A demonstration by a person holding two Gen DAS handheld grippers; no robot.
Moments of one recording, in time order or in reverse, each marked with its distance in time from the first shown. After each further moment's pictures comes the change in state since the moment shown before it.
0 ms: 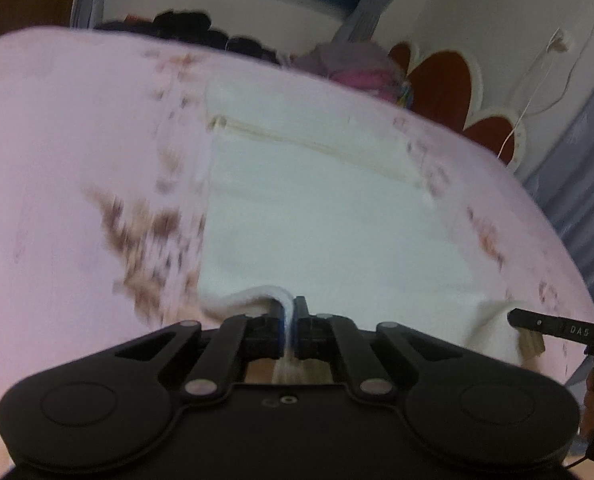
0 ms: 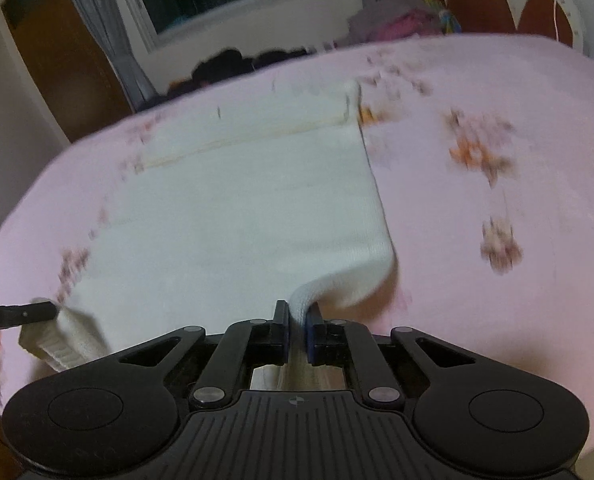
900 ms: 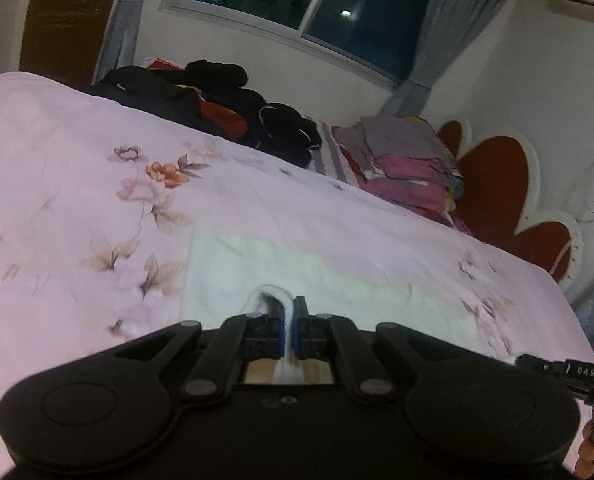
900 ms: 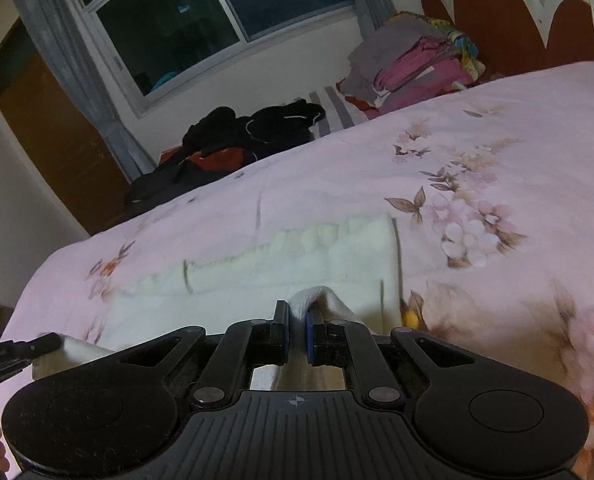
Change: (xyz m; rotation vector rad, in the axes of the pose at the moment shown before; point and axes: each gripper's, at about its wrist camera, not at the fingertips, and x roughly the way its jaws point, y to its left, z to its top) left arm 0.167 0.023 0.202 -0.130 -0.170 0.096; right arm 0.195 -0.055 0.232 0.131 -0.076 0.072
